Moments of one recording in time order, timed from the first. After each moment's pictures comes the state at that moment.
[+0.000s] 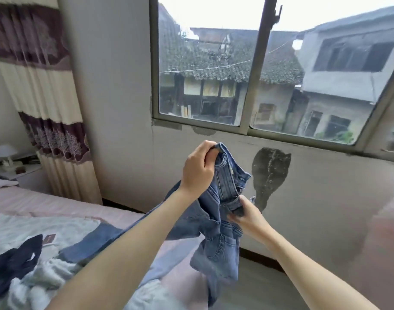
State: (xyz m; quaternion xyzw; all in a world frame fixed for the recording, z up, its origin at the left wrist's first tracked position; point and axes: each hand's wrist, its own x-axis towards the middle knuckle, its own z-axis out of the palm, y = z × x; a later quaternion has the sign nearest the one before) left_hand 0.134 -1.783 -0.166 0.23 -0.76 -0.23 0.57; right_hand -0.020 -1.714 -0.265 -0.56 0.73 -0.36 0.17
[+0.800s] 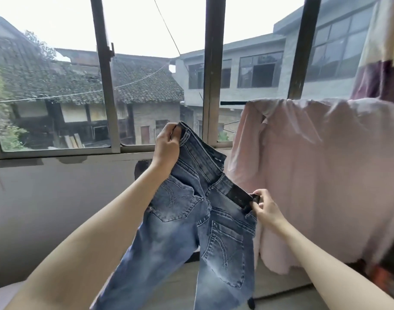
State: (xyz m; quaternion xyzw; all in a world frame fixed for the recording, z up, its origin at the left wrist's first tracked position) left_hand -0.074 -1.563 -0.069 0.07 -0.70 -0.54 0.46; right_hand -0.226 -1.350 -0.216 -0.28 0.84 -0.46 -0.02
